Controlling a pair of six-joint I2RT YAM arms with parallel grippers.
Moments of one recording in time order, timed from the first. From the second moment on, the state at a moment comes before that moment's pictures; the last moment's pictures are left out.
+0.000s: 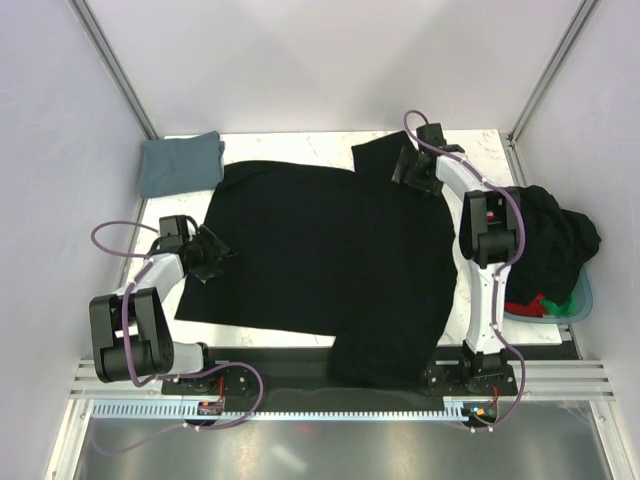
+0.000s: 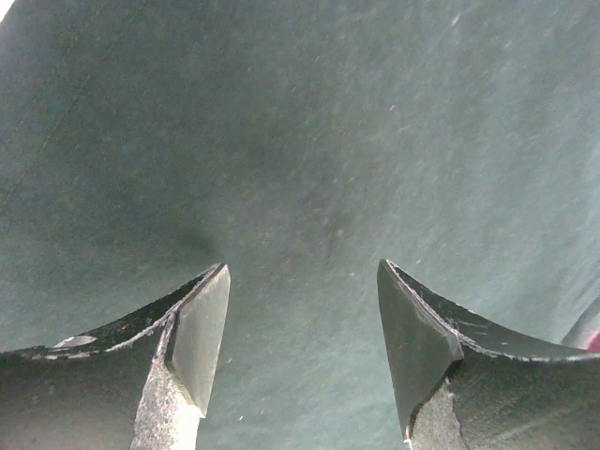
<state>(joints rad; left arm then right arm) 0.18 1.36 0.64 -0.29 0.26 -0.69 0.13 2.22 1.77 -0.58 0.05 0.47</state>
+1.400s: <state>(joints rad) 0.11 0.89 0.39 -0.51 -0.05 -0.89 0.17 1.42 1.27 -0.25 -0.02 0.65</state>
